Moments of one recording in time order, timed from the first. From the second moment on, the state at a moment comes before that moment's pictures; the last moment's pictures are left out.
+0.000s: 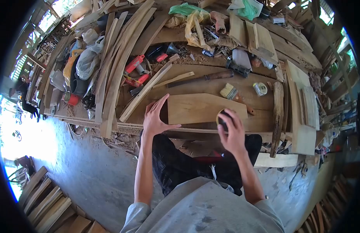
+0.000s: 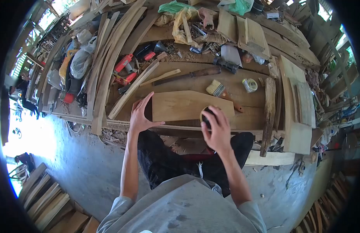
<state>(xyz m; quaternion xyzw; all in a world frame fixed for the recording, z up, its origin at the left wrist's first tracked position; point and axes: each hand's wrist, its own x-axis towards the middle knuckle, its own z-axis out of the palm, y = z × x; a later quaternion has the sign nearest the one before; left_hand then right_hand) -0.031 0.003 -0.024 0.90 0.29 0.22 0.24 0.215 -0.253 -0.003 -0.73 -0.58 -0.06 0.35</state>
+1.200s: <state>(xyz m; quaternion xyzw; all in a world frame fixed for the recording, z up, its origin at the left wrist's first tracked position) -0.029 0.005 -0.026 0.90 0.30 0.21 0.24 0.248 -0.243 -0.009 -0.75 -0.54 -0.06 0.37</state>
